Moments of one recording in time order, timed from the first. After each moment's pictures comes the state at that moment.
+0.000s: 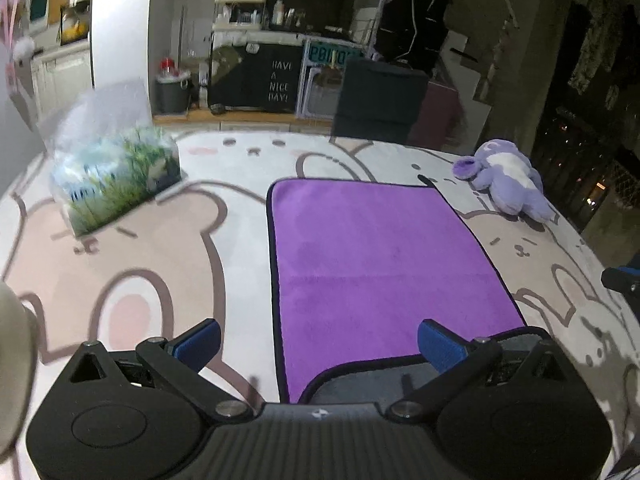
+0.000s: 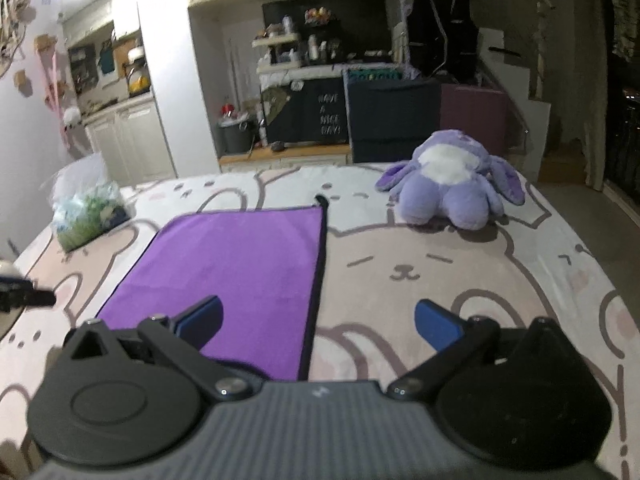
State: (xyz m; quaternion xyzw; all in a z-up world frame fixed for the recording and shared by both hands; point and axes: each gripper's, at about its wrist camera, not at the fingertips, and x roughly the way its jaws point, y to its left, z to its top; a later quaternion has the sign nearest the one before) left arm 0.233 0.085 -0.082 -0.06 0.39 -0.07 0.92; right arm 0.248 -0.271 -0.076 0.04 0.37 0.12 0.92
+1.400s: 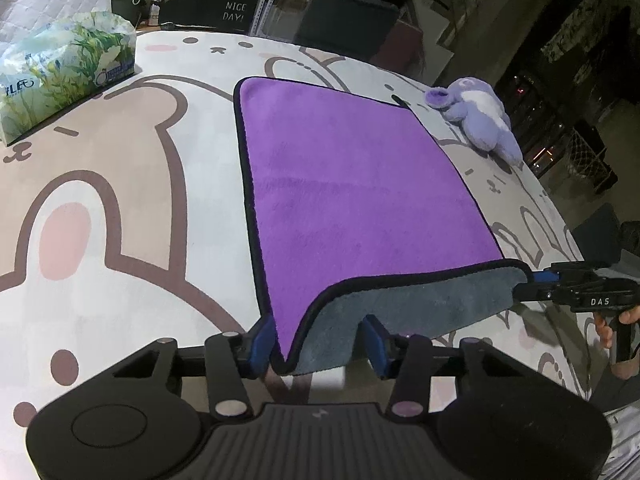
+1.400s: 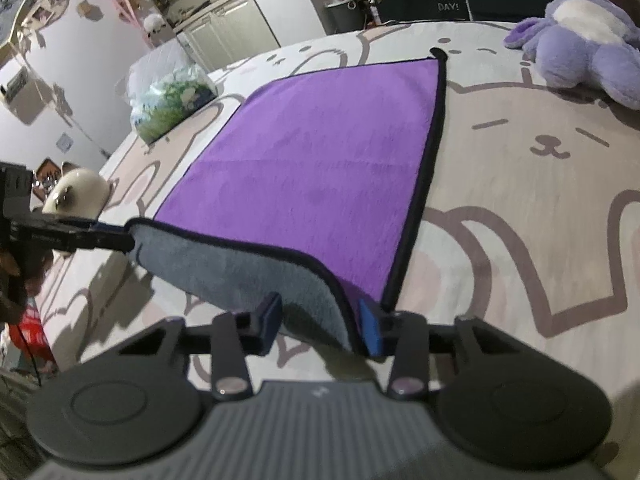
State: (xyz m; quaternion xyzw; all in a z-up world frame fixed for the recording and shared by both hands) left arm 0.248 0.110 -0.137 -0.11 0.49 -0.16 0.85; right arm 0.288 -0.256 -0.159 0.07 0.54 0.31 0.78
